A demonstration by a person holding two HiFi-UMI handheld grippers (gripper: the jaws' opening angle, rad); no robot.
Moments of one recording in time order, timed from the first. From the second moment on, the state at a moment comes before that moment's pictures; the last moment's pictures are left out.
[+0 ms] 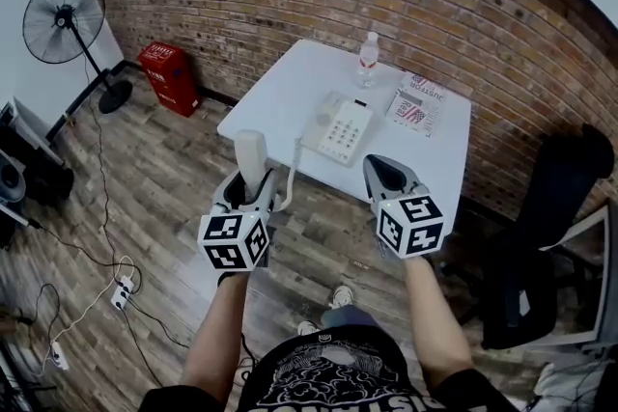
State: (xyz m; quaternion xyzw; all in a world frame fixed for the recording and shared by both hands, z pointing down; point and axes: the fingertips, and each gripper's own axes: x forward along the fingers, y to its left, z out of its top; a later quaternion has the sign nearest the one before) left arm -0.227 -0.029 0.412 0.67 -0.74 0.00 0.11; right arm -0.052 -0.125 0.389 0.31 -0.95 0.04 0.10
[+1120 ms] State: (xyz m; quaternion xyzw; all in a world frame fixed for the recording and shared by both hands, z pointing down) left arm -0.249 -0.288 0.443 0.71 -0.69 0.05 0.13; right arm -0.087 -0.363 0.405 0.35 -0.93 0.06 0.09
